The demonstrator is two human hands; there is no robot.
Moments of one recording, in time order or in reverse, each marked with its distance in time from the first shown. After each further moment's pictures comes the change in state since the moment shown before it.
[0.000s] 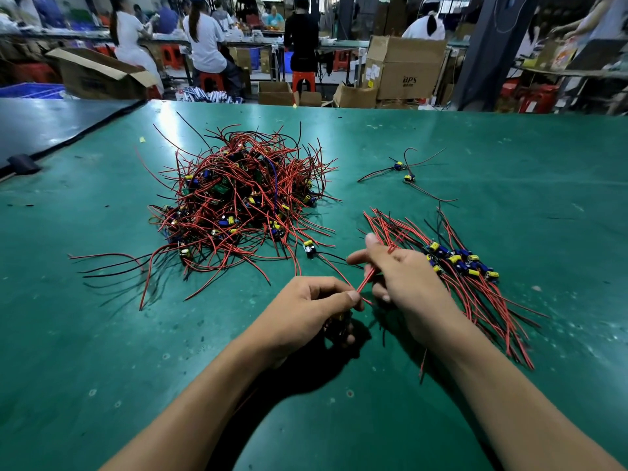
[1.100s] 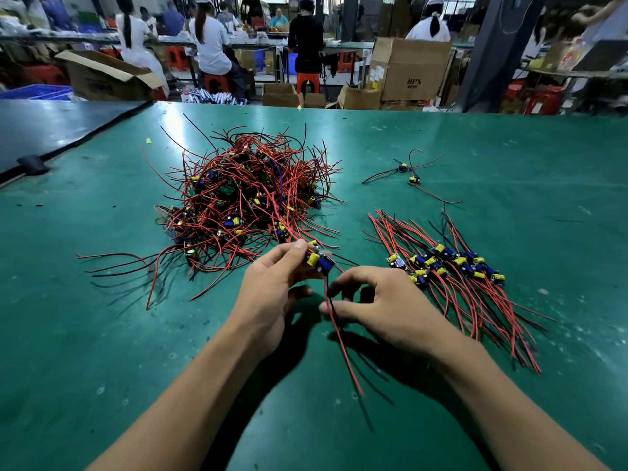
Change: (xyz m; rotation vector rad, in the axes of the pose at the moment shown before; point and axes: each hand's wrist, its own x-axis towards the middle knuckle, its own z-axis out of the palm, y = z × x) left_hand 0.002 0.020 -0.016 -0.341 0.444 0.041; right_hand -0.015 0.005 0.007 -0.540 -0.305 -0.323
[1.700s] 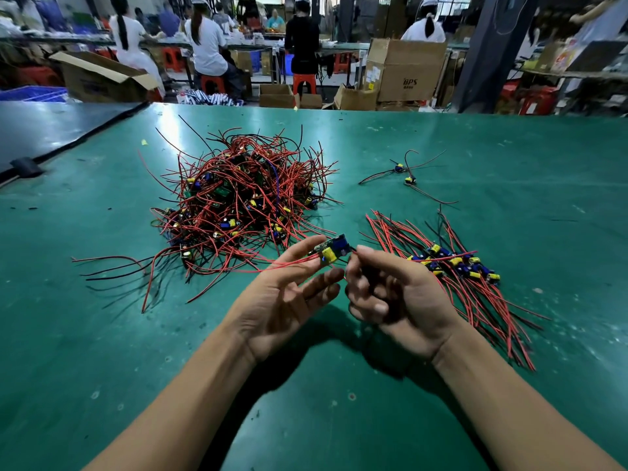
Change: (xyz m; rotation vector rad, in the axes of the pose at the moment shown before) left_hand -0.003 0.001 -0.002 -0.361 -0.297 -0.199; right_hand -0.001 -0.018 -0.008 1.191 -0.110 0.234
